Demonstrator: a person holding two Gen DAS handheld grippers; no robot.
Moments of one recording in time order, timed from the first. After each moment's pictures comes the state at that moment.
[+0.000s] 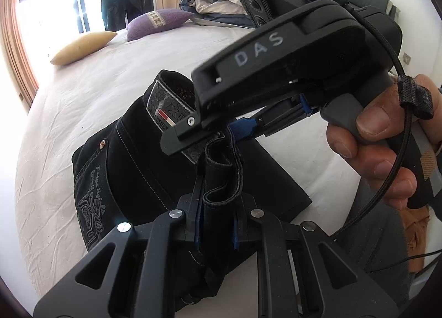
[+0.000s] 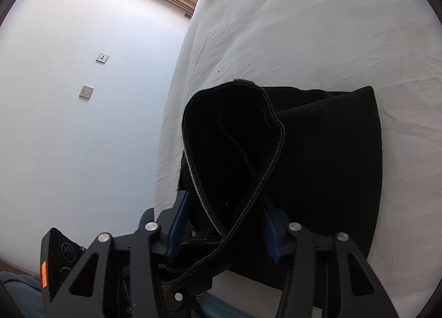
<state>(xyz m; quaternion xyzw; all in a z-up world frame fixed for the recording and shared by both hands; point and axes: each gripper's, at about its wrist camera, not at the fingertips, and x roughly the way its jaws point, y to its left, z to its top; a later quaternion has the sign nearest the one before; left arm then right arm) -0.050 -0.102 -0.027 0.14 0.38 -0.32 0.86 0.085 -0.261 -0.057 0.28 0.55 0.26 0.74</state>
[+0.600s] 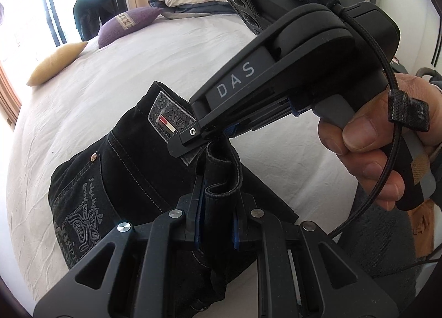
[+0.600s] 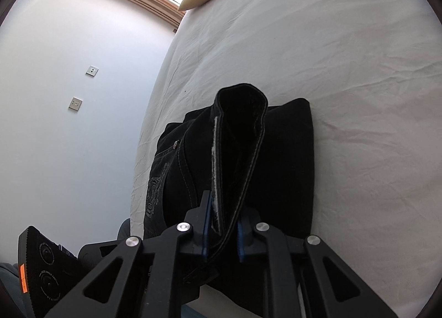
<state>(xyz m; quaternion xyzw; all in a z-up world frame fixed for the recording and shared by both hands) -0.040 -0.167 -0.051 0.20 0.39 -0.35 0.83 0.080 -0.295 -0.073 0.29 0.53 0.22 0.77</state>
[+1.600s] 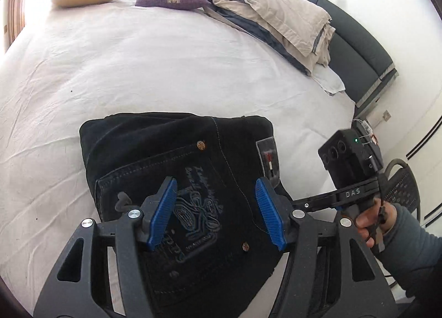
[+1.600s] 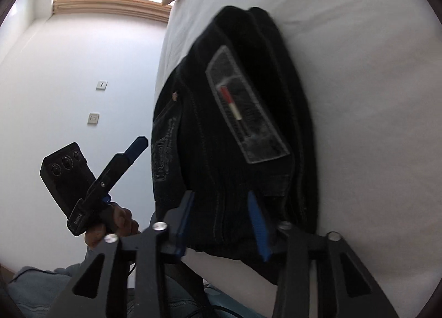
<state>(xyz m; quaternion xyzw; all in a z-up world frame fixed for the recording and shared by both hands) 0.080 -0.004 -0.038 -0.04 0.46 -0.37 0.81 0.048 -0.295 -0.142 0.43 0.54 0.25 0.68</state>
